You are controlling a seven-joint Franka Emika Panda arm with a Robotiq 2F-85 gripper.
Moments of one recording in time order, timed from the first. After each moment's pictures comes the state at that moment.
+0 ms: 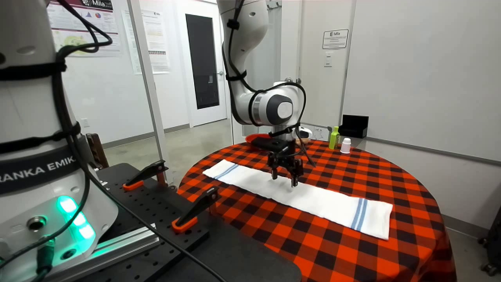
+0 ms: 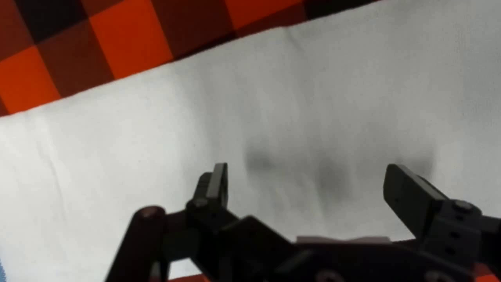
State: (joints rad) arm -0.01 0.94 -0.11 -1.91 -0.04 2.78 0.16
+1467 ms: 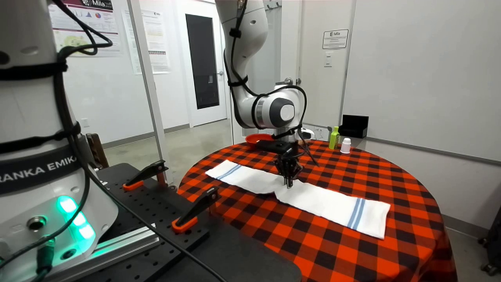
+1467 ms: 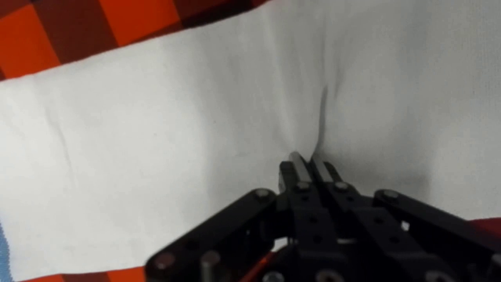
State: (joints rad) arm 0.03 0.99 -0.15 -1.84 -0.04 2.77 0.16
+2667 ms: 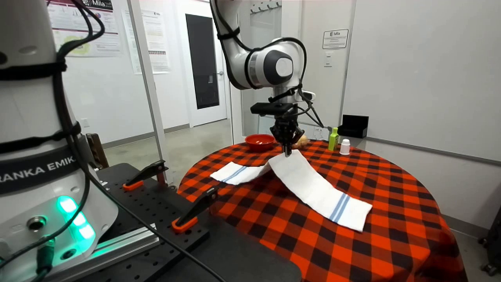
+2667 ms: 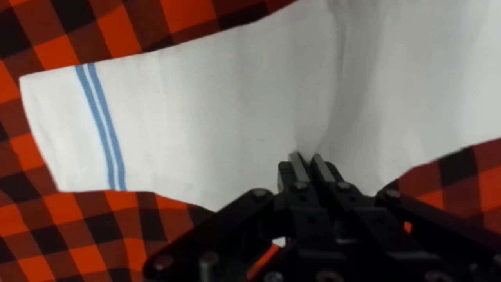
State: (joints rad) arm 0.00 0.62 -0.13 -2.11 -0.04 2.73 0.06
